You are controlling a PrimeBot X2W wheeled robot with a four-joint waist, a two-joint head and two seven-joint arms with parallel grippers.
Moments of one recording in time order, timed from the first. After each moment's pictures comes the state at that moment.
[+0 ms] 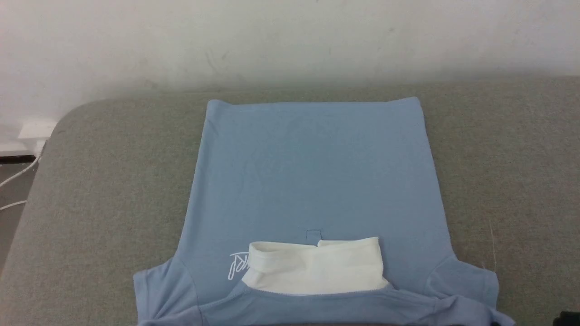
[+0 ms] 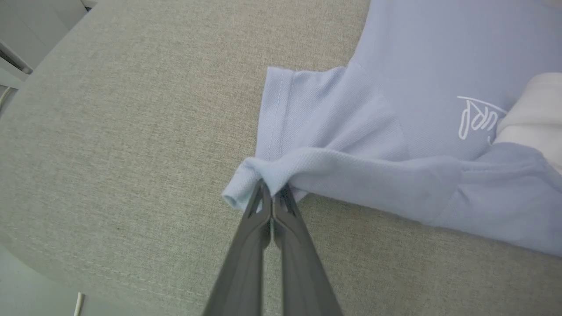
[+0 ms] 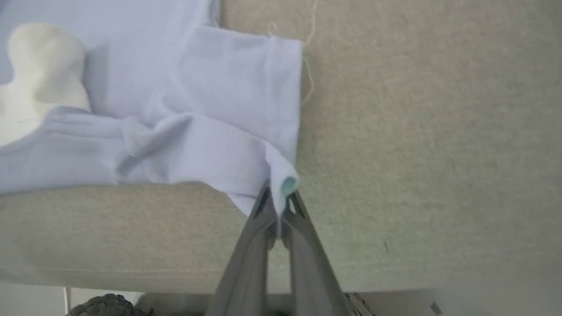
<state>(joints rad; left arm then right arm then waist) 0.39 0.27 -0.12 -0.08 -0.46 0.34 0.07 0.38 -0.22 -0.11 -0.03 0.51 0.13 0.34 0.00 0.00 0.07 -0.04</state>
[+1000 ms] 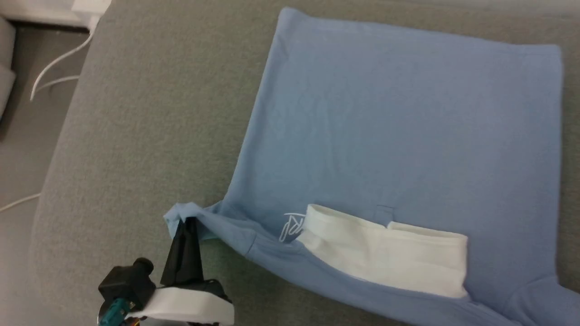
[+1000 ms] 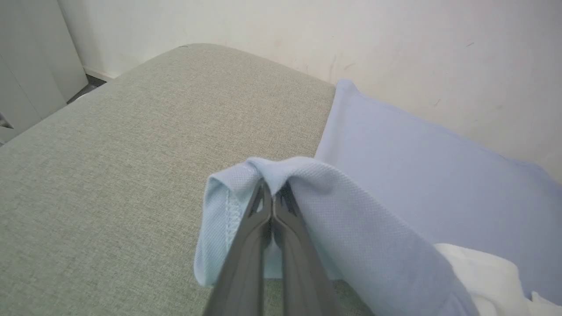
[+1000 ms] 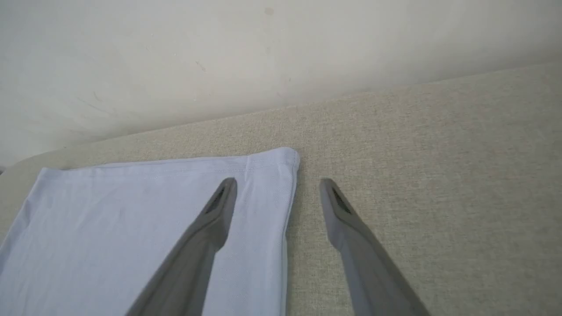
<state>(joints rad) 0.11 0.14 -0.25 -0.21 -0.43 0.28 -0.15 -0.79 -0.48 -0.14 0.65 0.61 0.13 0.46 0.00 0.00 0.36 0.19</state>
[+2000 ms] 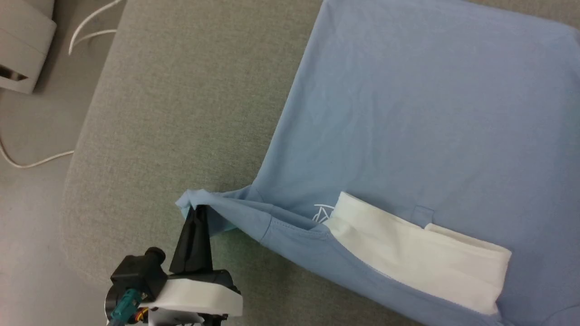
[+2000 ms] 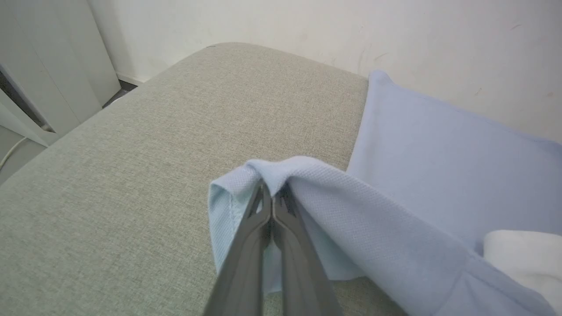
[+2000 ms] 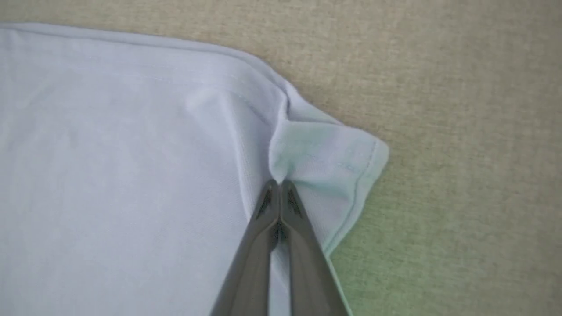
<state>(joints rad) 0.05 0.13 -0.29 -0.19 -0.39 0.28 -0.17 -1.06 -0.50 -0.01 0.87 0.49 0.13 0.91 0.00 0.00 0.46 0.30</state>
